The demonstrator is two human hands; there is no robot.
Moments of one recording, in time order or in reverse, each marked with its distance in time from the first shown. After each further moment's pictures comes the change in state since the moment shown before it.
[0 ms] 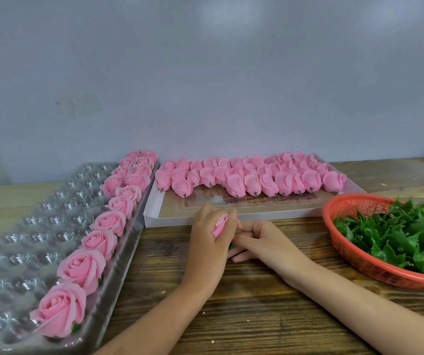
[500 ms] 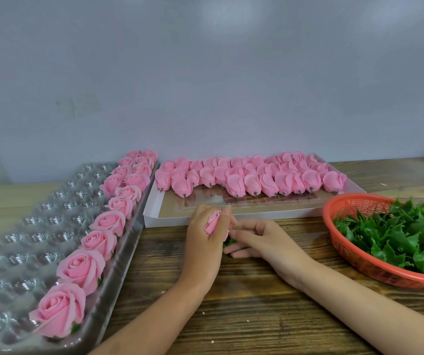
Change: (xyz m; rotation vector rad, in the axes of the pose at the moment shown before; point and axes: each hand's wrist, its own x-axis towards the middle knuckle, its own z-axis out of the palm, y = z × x) left_hand 0.001 0.001 -0.002 -0.146 0.053 -0.079; right_hand 0.002 0.003 -0.003 0.127 0.044 0.010
